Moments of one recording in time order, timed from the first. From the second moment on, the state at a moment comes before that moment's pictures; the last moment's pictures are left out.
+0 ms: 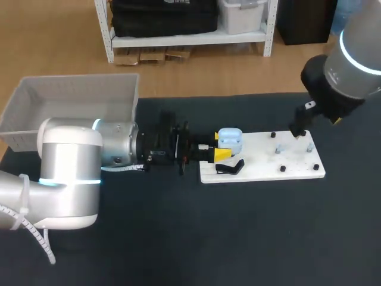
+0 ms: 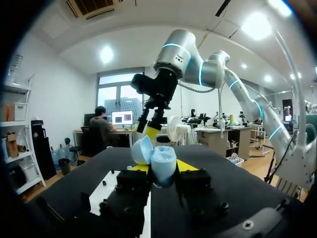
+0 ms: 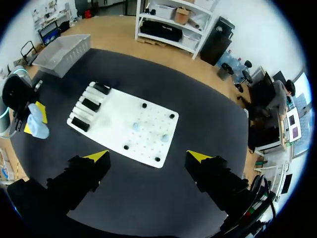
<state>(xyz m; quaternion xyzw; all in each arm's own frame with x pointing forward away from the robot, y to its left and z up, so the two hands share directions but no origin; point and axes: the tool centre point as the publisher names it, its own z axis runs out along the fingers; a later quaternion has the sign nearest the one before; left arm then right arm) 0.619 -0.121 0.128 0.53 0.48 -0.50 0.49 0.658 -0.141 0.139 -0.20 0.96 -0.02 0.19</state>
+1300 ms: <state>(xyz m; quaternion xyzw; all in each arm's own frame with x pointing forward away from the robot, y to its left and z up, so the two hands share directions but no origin) 0.619 -0.121 0.128 0.53 0.48 -0.50 0.49 0.698 -0.170 0.043 -0.18 0.98 -0.07 0.07</state>
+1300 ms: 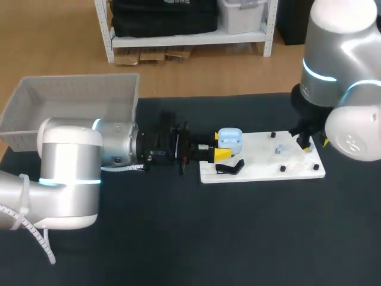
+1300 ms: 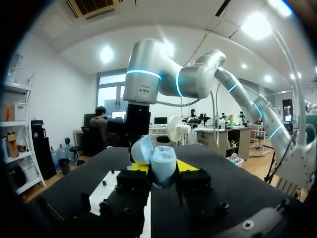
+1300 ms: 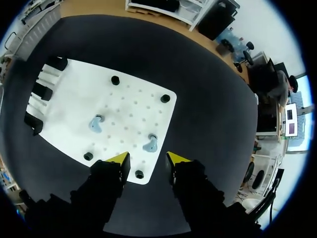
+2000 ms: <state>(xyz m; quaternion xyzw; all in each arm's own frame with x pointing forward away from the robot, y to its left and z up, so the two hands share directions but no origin) 0.619 -0.121 0.128 0.53 0.48 -0.50 0.49 0.709 -0.174 0.026 -0.16 0.98 -0.10 0.09</state>
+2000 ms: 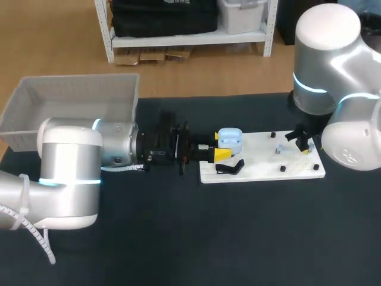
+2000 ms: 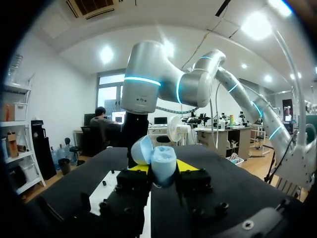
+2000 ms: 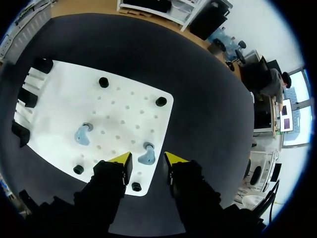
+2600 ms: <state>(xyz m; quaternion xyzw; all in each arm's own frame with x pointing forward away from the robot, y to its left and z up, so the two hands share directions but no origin) 0.619 -0.121 0.128 0.53 0.48 -0.50 0.49 0.710 -0.175 0.023 -0.16 0.98 -0.11 0.09</state>
